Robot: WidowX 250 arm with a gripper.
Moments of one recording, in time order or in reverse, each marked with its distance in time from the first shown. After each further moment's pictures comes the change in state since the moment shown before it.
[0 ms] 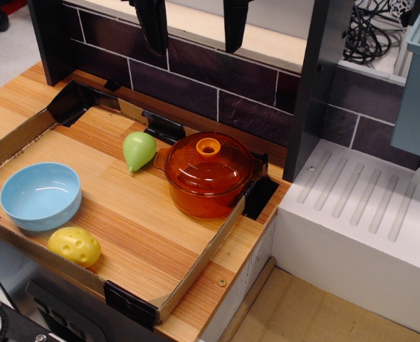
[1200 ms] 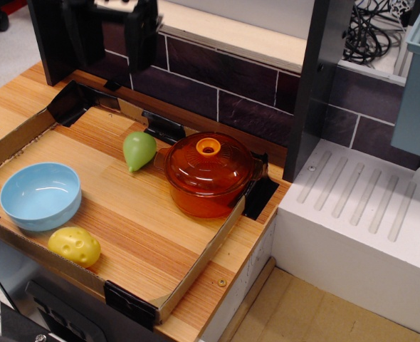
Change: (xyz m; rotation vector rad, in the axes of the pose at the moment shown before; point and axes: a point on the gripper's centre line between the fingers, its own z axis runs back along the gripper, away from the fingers) arm 0.049 0.080 -0.037 0.026 0.008 -0.417
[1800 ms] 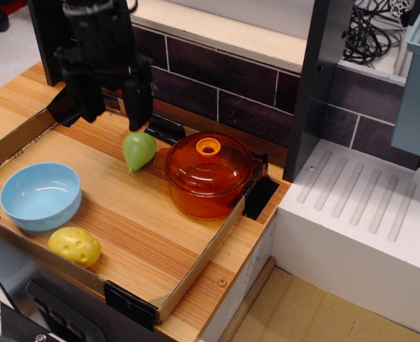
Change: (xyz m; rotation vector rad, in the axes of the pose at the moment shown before) arm -0.003 0.001 -0.051 -0.015 -0.082 0.046
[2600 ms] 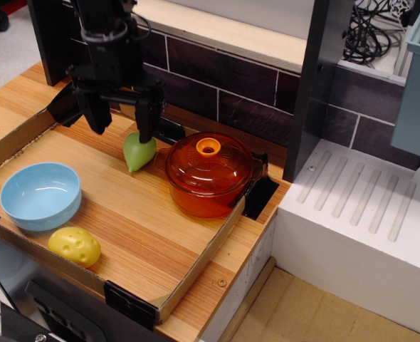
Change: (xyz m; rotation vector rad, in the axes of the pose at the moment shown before) arm 0.016 0.012 -0.028 0.069 -0.030 0.097
